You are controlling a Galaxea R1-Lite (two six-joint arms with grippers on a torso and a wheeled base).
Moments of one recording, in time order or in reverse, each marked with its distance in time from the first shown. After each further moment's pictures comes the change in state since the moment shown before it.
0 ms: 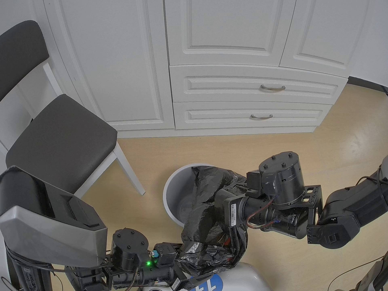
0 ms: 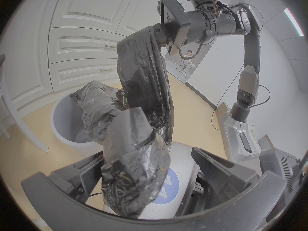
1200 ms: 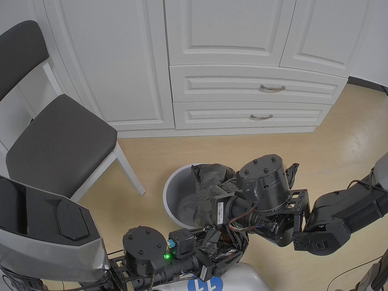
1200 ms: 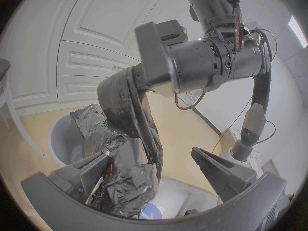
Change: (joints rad) left arm -0.132 -0.080 -0.145 0.002 0.199 -0.203; right arm 0.071 0.046 -0.070 0.009 -0.161 0.045
